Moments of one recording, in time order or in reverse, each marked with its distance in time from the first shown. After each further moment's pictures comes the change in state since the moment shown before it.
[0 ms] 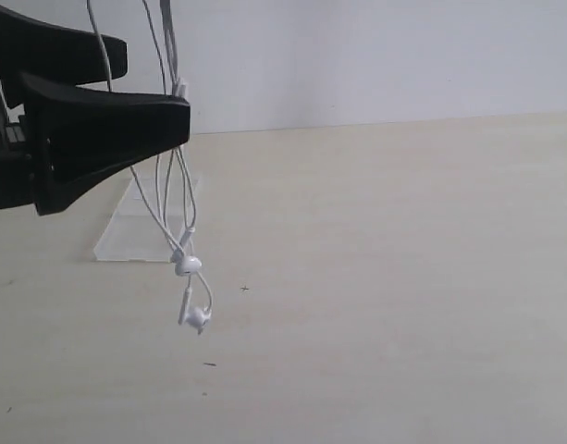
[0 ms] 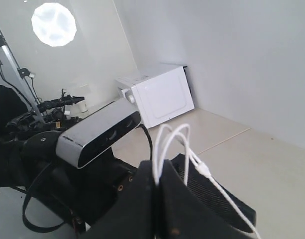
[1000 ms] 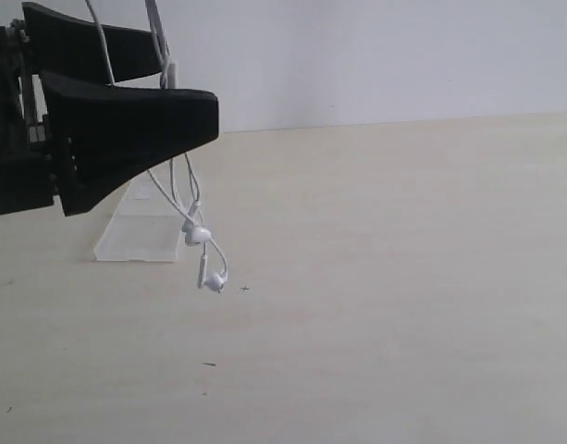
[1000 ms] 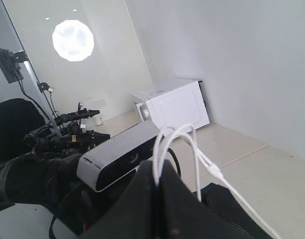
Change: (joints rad) left arm 0.000 0.075 0.010 -0.191 0.128 0.189; right arm 0.000 0.020 0.000 0.128 -0.052 -0.104
